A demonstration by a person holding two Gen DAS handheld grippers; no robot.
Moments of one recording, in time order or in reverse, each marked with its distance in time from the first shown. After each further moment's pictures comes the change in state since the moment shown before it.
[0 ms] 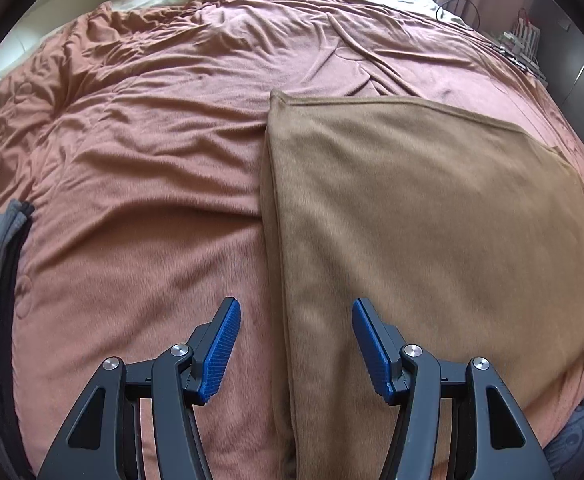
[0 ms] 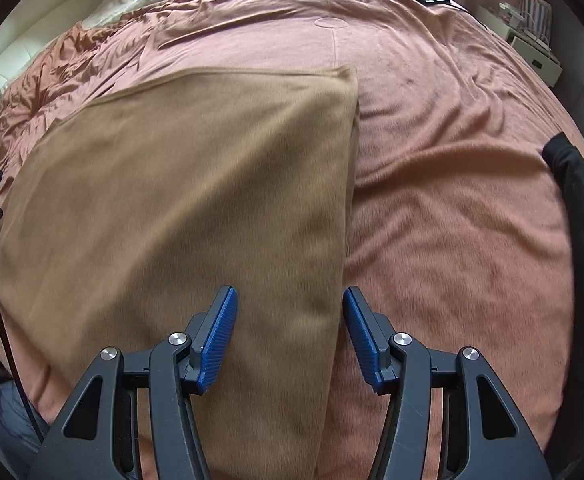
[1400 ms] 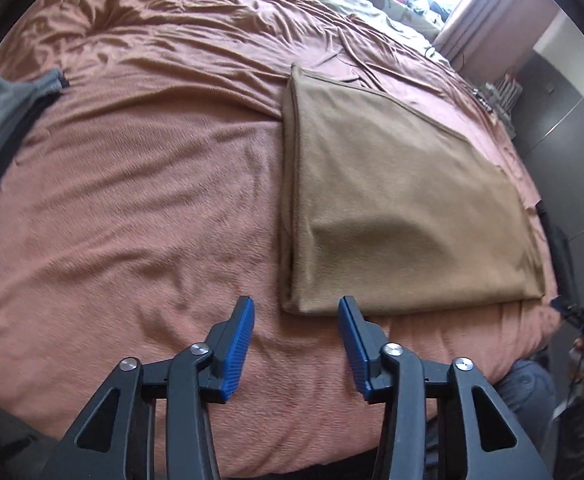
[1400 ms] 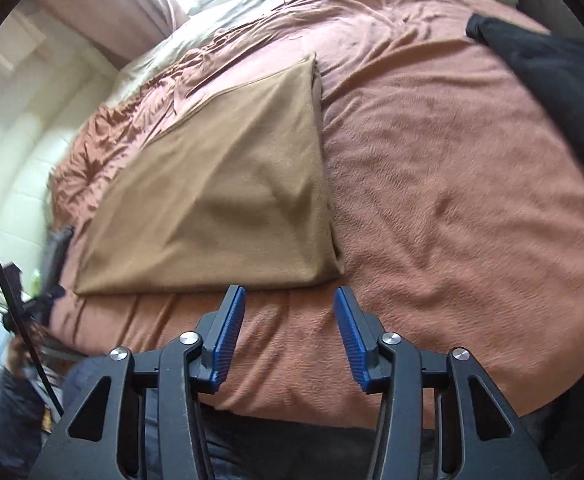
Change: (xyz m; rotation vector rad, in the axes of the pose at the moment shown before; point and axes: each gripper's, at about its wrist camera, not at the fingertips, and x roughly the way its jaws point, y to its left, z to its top) left arm -0.054 0.039 -0.113 -0.188 -0.034 -0.267; right arm -0.084 -0.043 -0.136 0.325 -0.120 0.309
